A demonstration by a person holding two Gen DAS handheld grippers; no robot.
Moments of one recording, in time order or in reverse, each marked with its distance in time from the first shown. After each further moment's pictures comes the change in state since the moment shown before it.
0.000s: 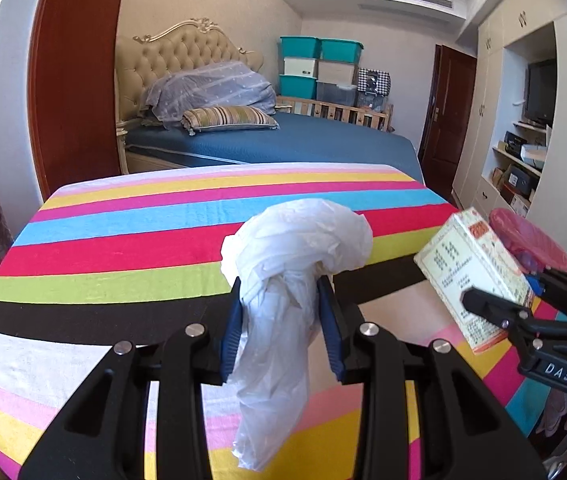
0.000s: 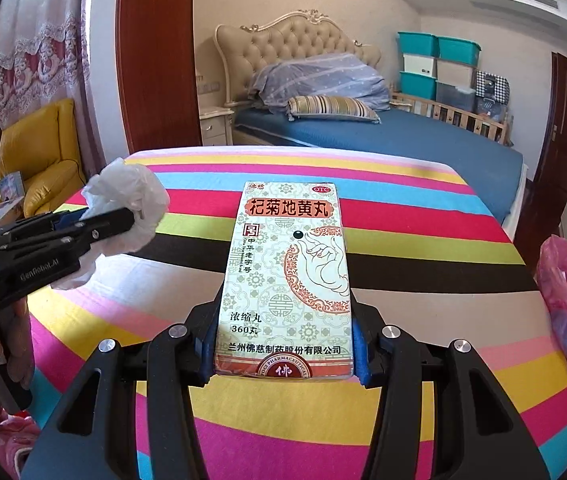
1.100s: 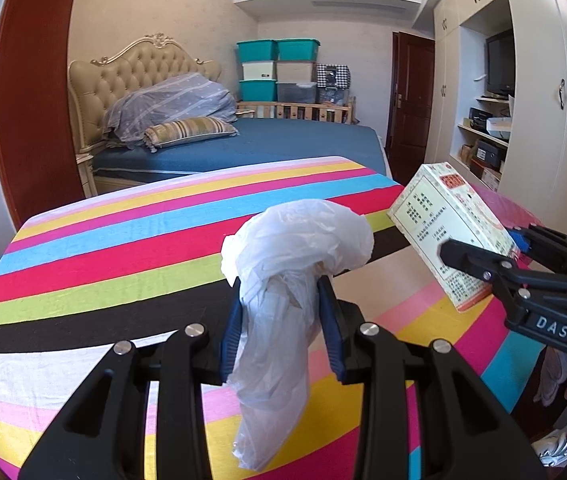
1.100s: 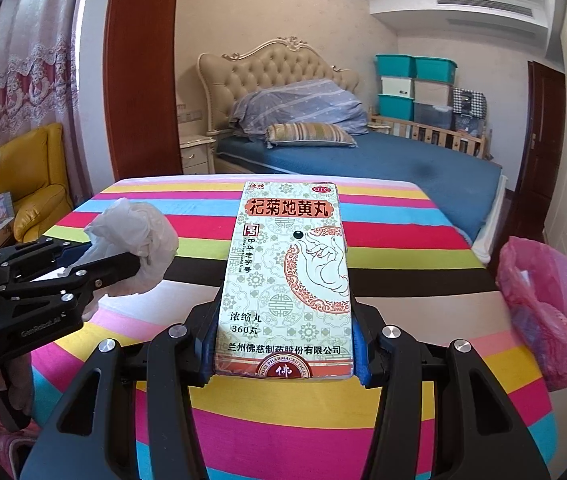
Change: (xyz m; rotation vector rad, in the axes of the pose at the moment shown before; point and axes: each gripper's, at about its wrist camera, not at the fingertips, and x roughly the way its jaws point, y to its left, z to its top) left arm -0.006 -0.048 -0.010 0.124 -0.015 -0.088; right arm -0.040 -0.038 -0.010 0.029 -0.097 -0.070
